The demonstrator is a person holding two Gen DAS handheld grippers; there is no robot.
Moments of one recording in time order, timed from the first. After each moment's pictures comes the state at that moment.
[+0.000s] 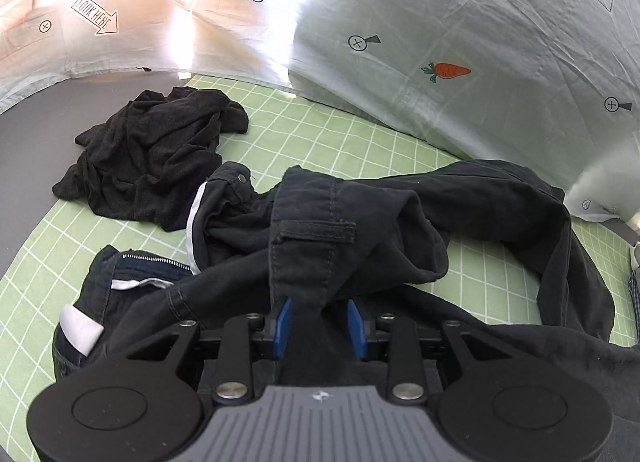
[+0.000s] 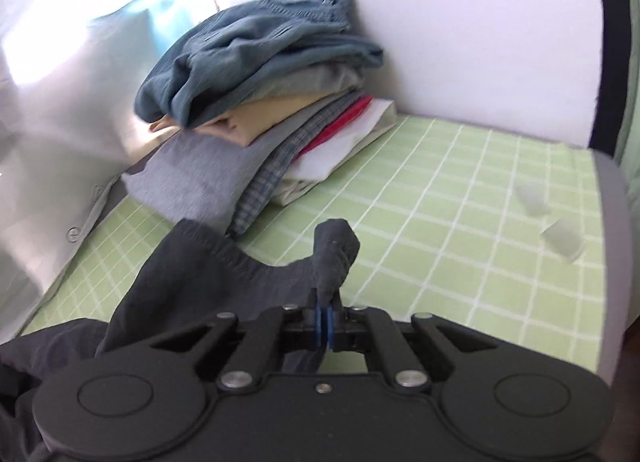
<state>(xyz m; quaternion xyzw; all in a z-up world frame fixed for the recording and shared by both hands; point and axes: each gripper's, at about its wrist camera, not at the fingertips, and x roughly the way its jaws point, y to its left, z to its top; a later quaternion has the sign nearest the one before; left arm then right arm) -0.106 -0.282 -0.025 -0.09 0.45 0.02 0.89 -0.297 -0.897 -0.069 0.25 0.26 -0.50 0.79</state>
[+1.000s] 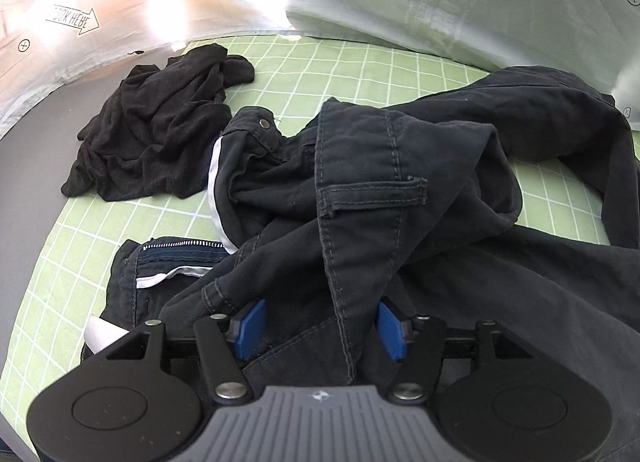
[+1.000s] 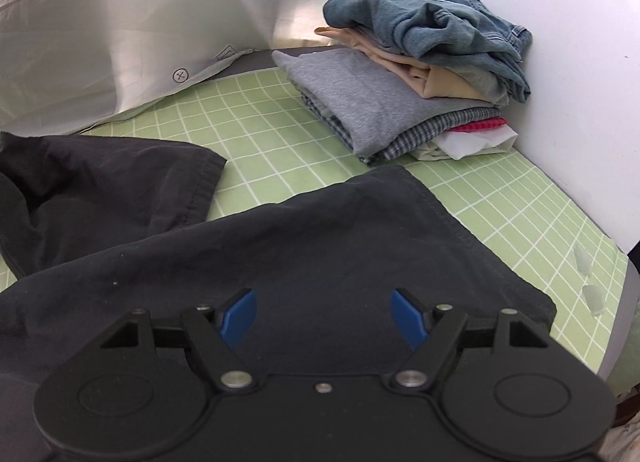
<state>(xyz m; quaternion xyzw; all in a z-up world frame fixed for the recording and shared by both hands) -0.101 -0.281 -0.067 0.02 0.50 0.03 0.86 -0.207 -0.760 -0.078 0.09 0.40 -0.36 0.84</state>
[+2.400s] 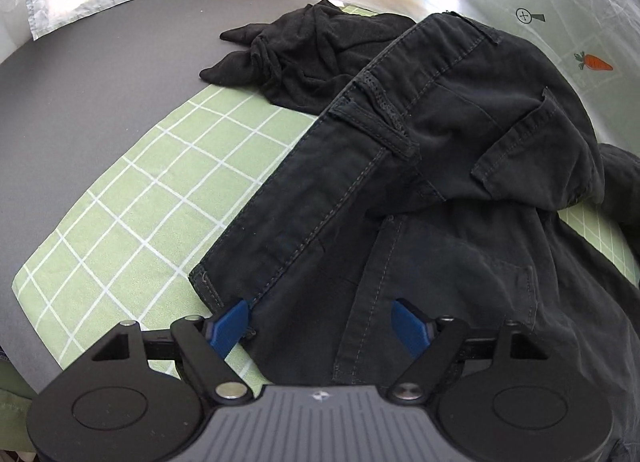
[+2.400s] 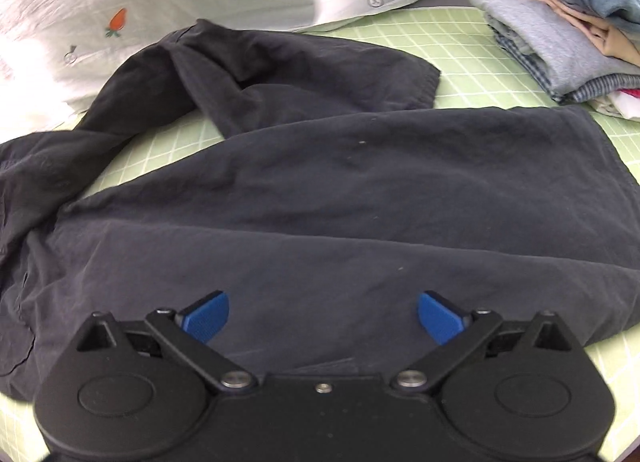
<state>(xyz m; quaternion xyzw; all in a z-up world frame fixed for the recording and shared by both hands) -0.175 -0.163 -0.089 -0.11 0.50 0.11 0.85 -0.219 -0.652 -0.085 0.14 0.46 -0.11 0.87</state>
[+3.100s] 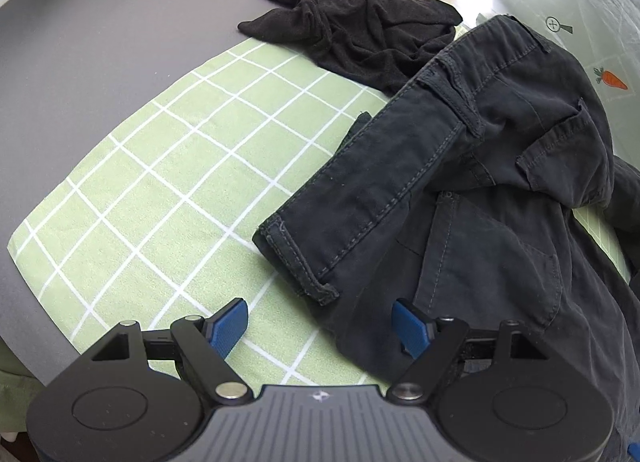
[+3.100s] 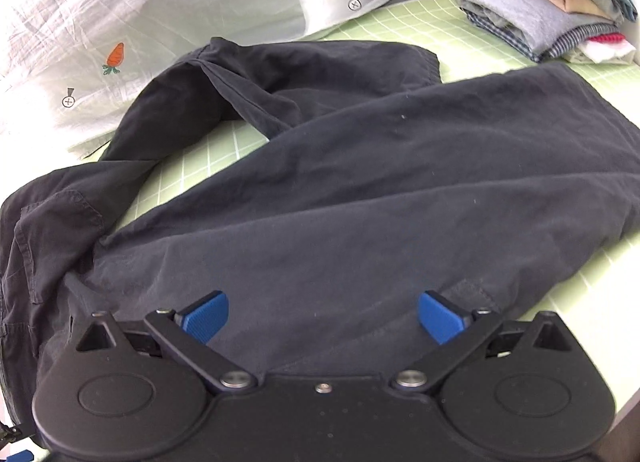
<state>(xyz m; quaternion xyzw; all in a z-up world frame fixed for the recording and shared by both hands) -0.192 -0.113 -0.108 -0.19 0.52 0.10 0.82 -0.238 -0.594 -0.081 0.24 0.43 -0.19 0.85</state>
